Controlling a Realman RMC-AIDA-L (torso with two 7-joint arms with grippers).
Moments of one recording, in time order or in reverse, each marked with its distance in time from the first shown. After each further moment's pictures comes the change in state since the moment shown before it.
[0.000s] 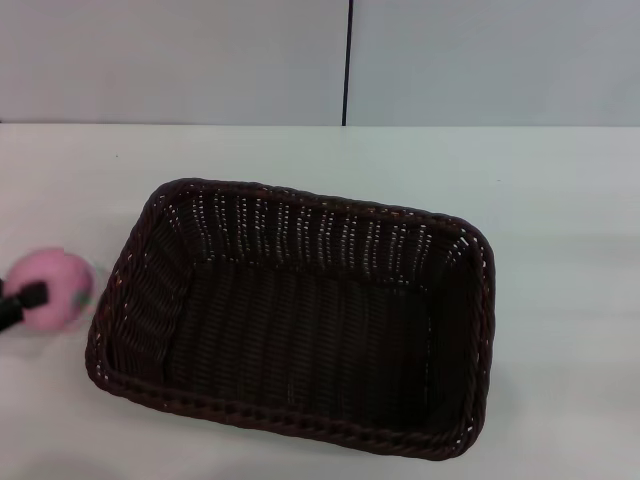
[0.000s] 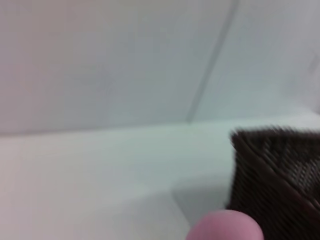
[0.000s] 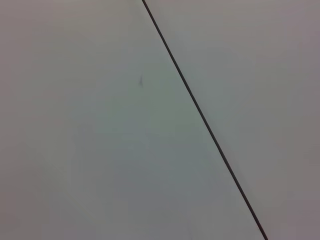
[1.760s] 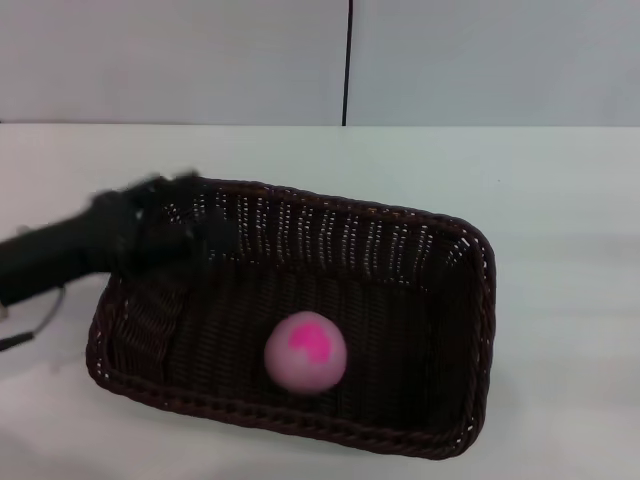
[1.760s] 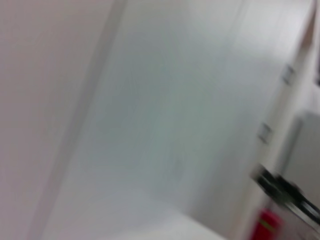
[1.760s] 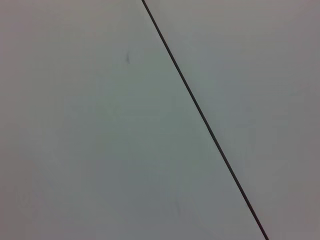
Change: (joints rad) left arm -0.161 -0.148 0.118 -0.071 -0.207 0.148 -0.005; right arm 0.008 0.000 -0.012 0.043 -0.005 0.048 -0.041
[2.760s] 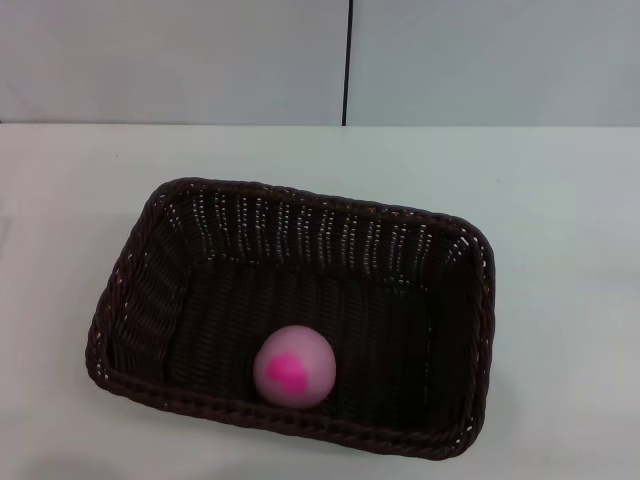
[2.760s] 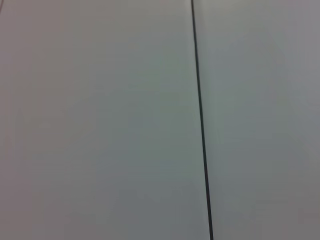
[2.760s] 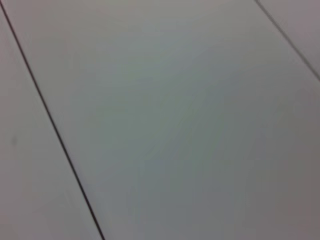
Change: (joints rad) left arm 0.234 -0.020 -0.661 -0.522 -0.499 -0.049 1.131; right arm -0.021 0.034 0.338 0.061 0.023 0.002 -0.086
